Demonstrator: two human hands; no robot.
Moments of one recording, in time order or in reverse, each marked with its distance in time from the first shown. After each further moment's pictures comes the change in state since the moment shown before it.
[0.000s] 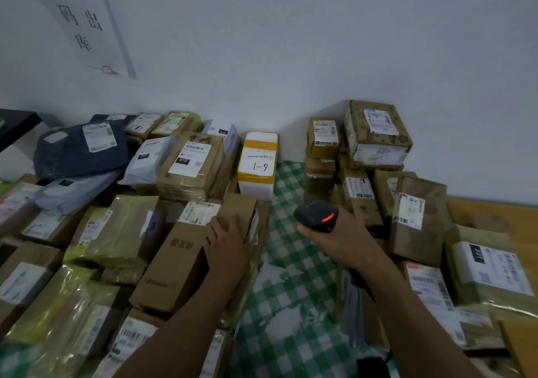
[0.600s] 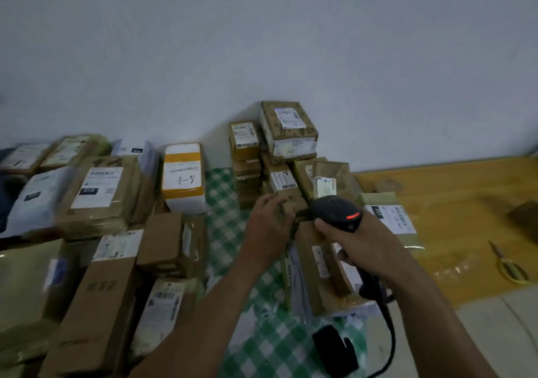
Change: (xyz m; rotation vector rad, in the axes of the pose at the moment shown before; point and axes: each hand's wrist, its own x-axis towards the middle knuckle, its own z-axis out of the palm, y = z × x) left_hand -0.055 0.175 -0.043 -0.782 -0.127 0.673; right_hand -0.117 0.020 -0.091 0.103 0.311 0.117
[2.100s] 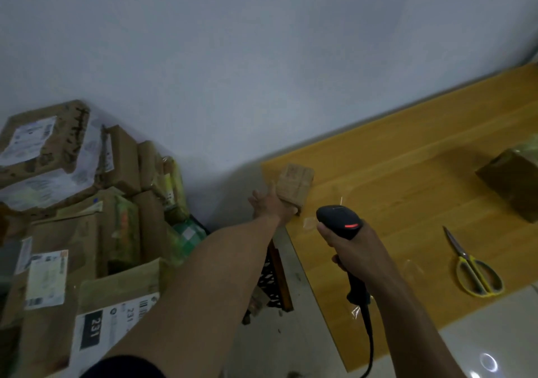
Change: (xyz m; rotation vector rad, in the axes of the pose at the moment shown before) left_hand 0.243 0.075 0.556 0.449 -0.515 -0.562; right_hand 0.216 0.419 -0.302 0.377 0.199 0.353
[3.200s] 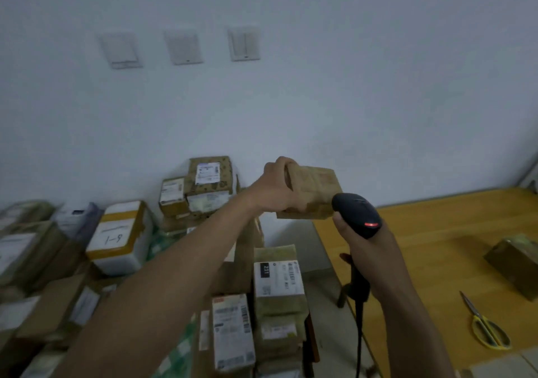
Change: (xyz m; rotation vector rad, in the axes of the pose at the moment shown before) left_hand -0.307 -0.084 -0.322 -0.314 0.133 0.565; right_hand -0.249 -0.174 0.089 0.248 0.072 -0.422
